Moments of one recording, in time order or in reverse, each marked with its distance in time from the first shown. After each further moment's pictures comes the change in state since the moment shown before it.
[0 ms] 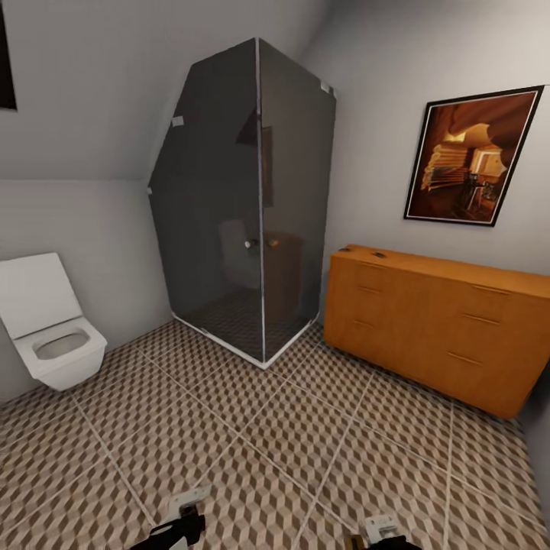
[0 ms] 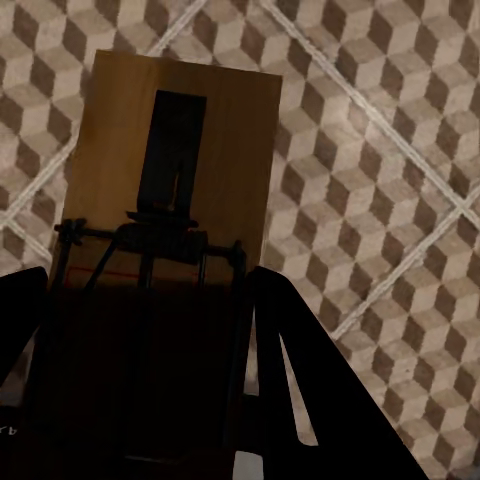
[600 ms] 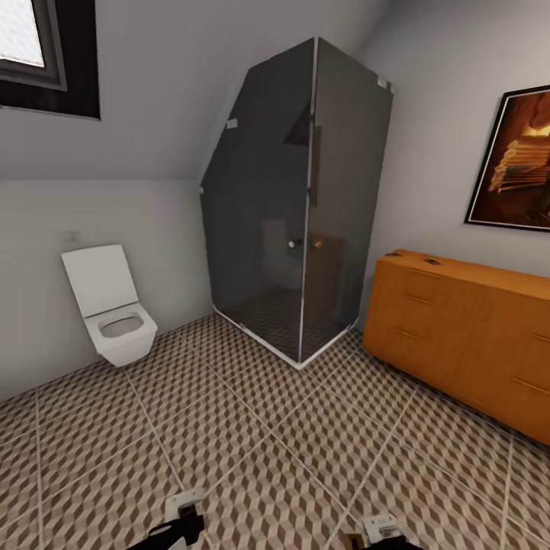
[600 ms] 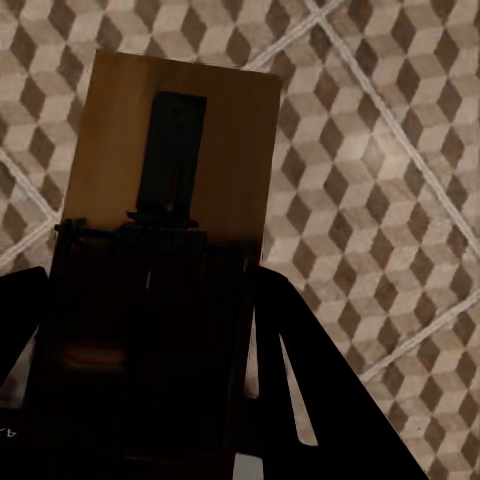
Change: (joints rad) left arm 0.000 0.004 0.000 0.000 0.000 -0.002 0.000; right arm 0.000 0.000 0.000 0.000 0.001 -0.005 -0.001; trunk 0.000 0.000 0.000
